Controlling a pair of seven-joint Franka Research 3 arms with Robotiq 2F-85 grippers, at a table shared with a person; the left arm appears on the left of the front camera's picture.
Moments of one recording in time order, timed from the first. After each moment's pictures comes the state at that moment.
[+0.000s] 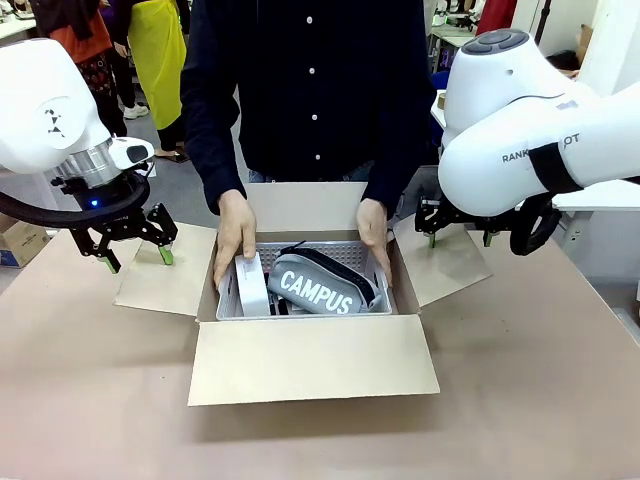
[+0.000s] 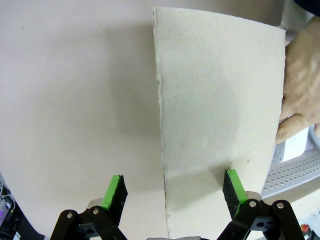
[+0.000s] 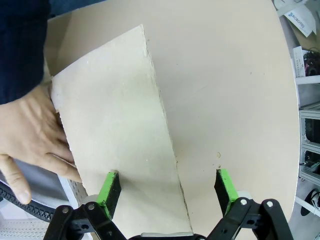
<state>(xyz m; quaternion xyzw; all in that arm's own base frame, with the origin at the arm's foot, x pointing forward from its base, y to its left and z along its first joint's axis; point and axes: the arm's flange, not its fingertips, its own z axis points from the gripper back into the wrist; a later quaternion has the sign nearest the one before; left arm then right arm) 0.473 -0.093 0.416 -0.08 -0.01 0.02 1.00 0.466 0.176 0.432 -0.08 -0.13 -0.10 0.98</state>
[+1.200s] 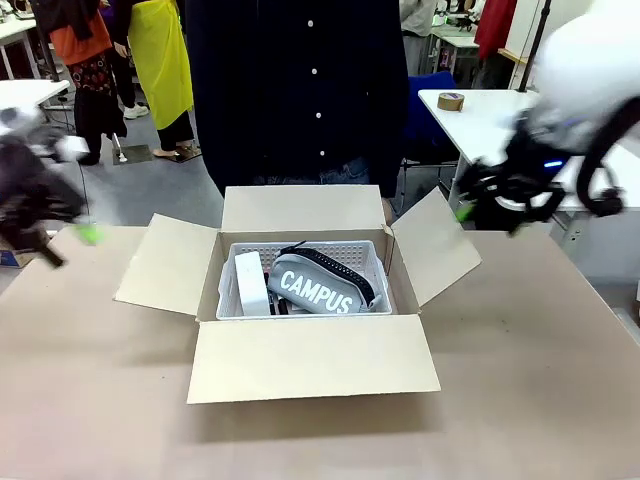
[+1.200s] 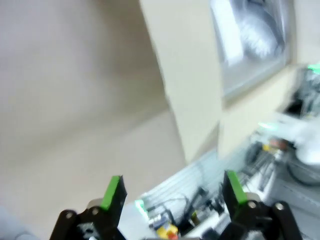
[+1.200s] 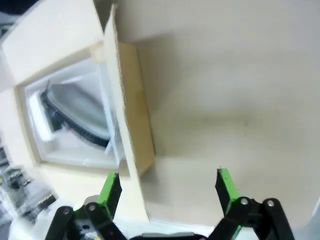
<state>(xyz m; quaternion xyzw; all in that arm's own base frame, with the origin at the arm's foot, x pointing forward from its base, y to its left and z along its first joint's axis) 0.418 0.042 0.465 -0.33 0.04 -0.11 0.94 0.436 0.061 0.497 0.18 -0.06 -0.06 0.98</state>
